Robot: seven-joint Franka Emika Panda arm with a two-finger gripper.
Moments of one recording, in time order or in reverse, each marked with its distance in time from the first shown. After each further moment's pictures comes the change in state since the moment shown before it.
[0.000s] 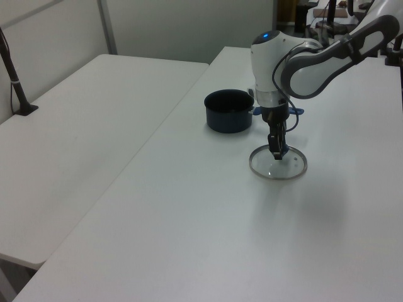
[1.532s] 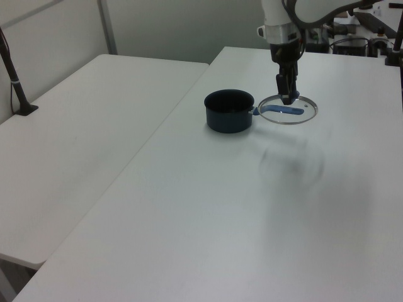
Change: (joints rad) arm -0.088 -0.116 -0.048 0.211 0.004 -0.339 -0.058
